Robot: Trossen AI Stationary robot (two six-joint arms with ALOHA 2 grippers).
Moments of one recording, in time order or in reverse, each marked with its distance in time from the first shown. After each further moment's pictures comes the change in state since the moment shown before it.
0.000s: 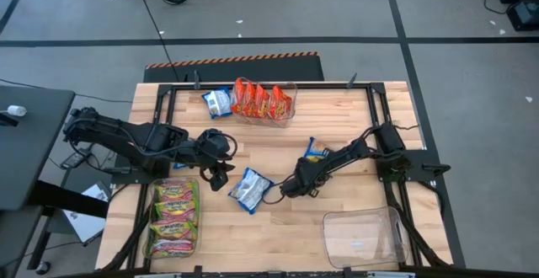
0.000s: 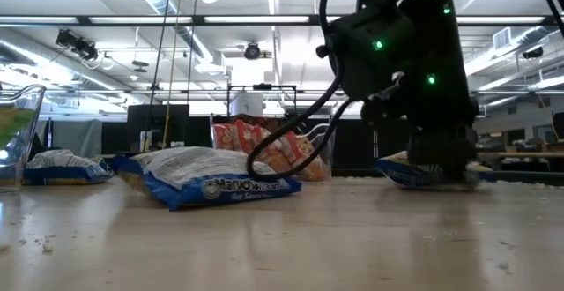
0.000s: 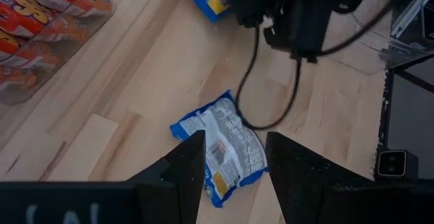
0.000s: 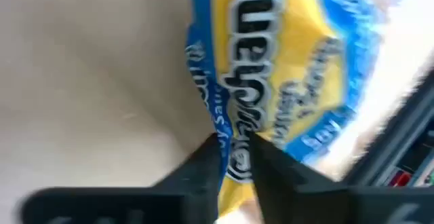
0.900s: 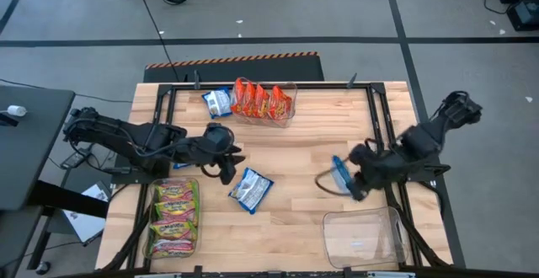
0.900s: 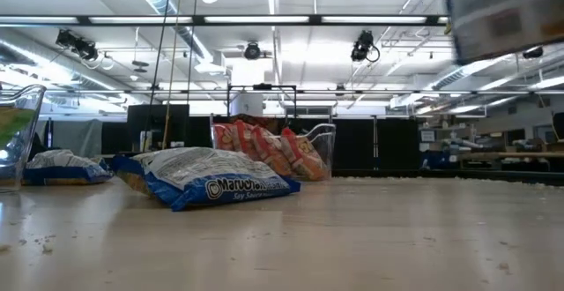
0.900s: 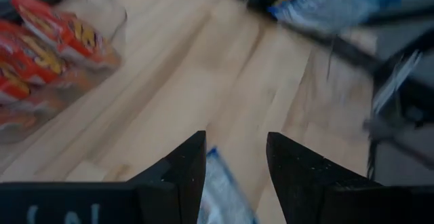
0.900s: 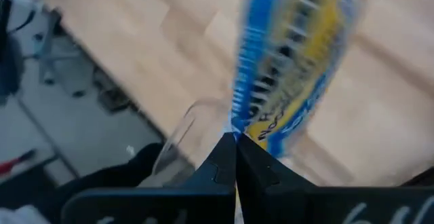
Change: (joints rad) left arm 0.000 0.000 0.000 0.172 -0.133 -0.055; right arm 0.315 -0.882 0.000 0.054 -0.208 0.532
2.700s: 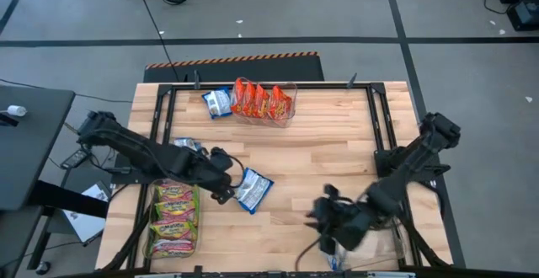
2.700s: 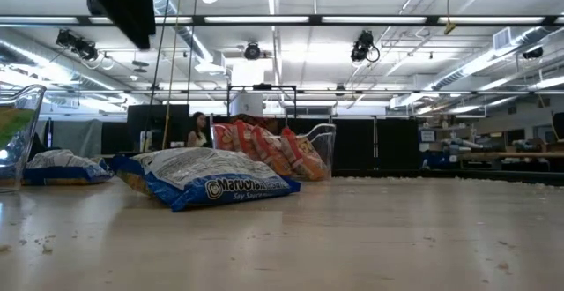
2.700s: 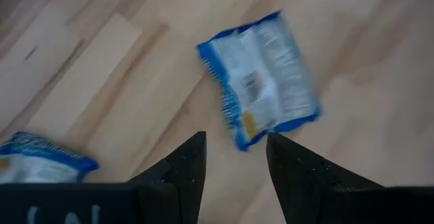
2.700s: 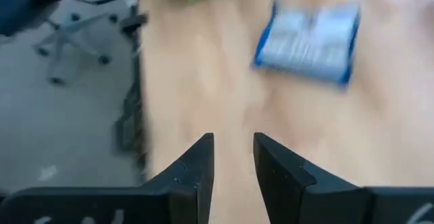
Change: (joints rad) left arm -0.131 0.179 0.000 -0.366 0.084 -0.283; right arm 0.182 0.394 0.001 0.580 0.402 -0.563
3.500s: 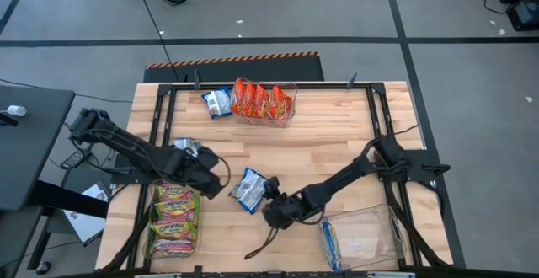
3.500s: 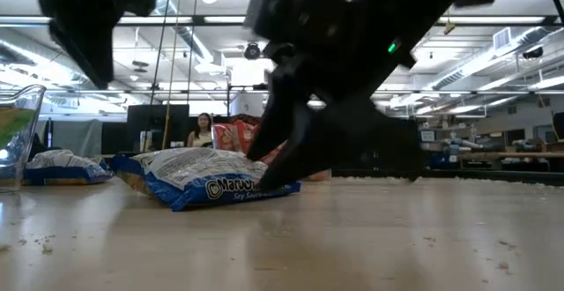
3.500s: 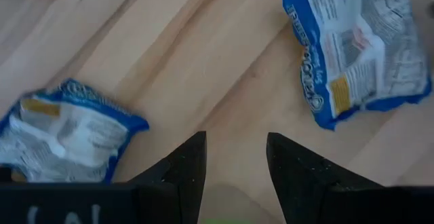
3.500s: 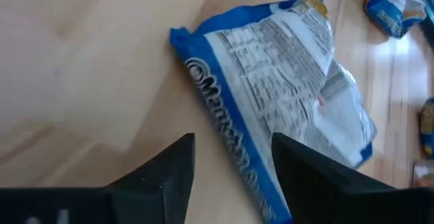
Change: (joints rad) left arm -0.005 -0.076 -0.217 -0.029 -0.024 -0.116; right arm -0.328 0.517 -0.002 0.477 0.040 -1.205
